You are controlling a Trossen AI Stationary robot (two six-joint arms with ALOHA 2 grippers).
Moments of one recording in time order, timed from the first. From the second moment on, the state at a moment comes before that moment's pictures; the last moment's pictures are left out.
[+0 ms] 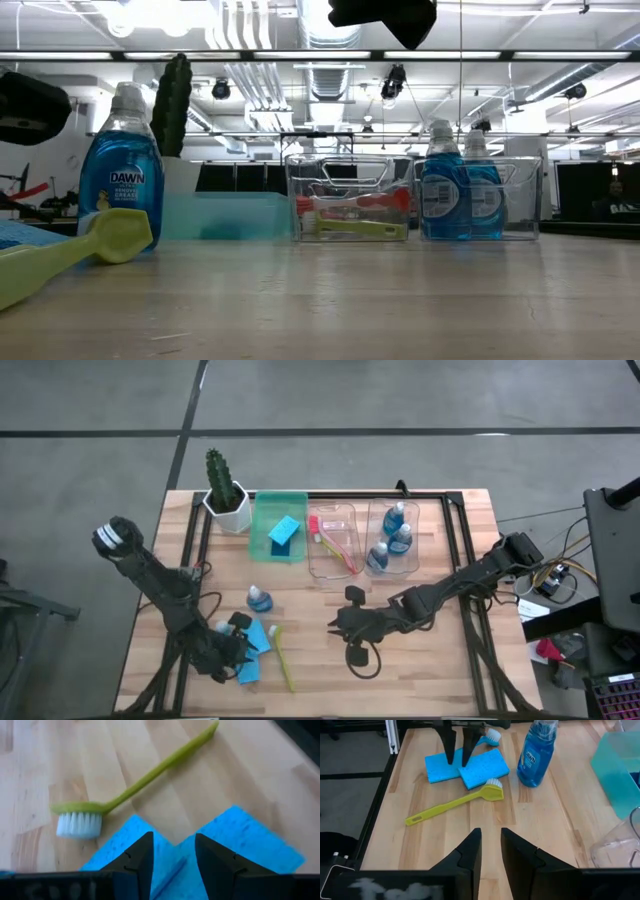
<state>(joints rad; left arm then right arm) -0.92 1.31 0.50 -0.05 -0.42 -0.39 0.43 1.67 1.24 -0.24 0.31 0.36</state>
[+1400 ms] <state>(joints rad) -0.92 1.32 0.63 -0.09 -0.49 -0.23 0.43 1.67 1.24 -0.22 0.32 0.36</state>
